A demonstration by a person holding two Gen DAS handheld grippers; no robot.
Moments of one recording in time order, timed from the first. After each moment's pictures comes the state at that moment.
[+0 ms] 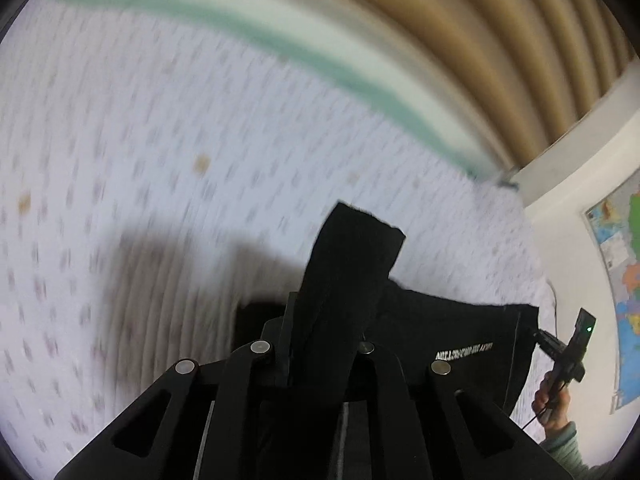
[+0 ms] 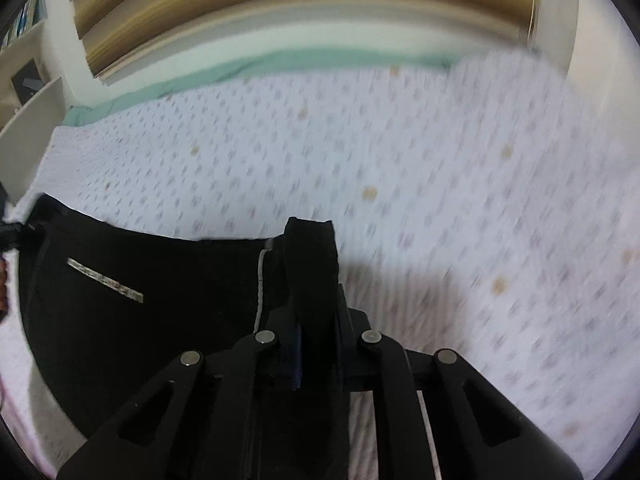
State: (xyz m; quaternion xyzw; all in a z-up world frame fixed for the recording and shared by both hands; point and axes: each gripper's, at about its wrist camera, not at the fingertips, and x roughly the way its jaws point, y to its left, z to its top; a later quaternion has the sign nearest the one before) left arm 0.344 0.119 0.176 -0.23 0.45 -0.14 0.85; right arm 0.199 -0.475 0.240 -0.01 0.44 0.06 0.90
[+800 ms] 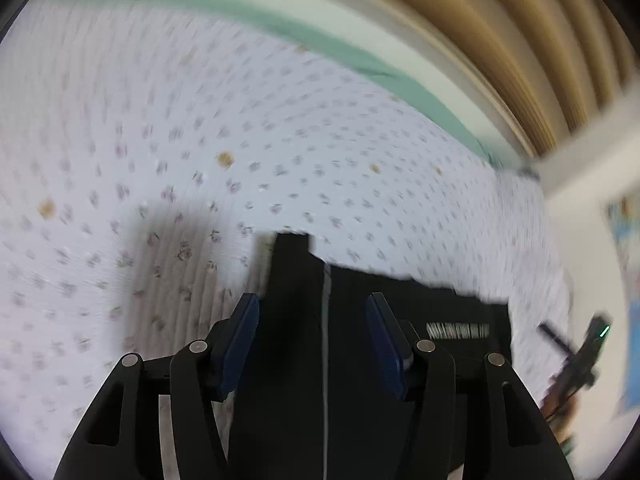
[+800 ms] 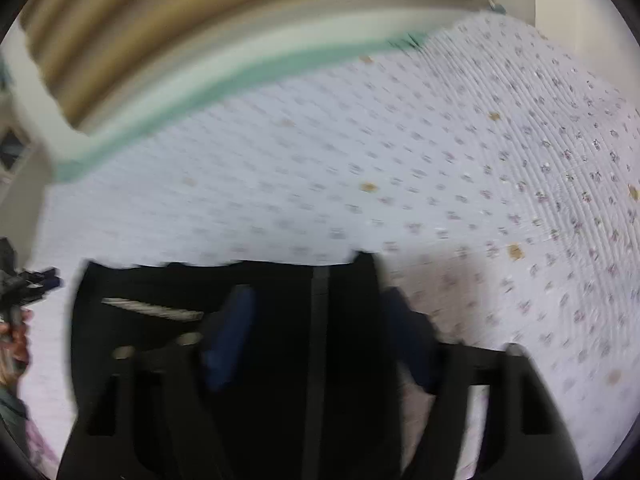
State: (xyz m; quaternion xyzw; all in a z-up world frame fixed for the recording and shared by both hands) left arm 0.322 0.116 0.190 -0.18 0.50 -0.11 0.84; right arm 0.163 -0.462 0.247 0.12 0.44 0.08 0.89
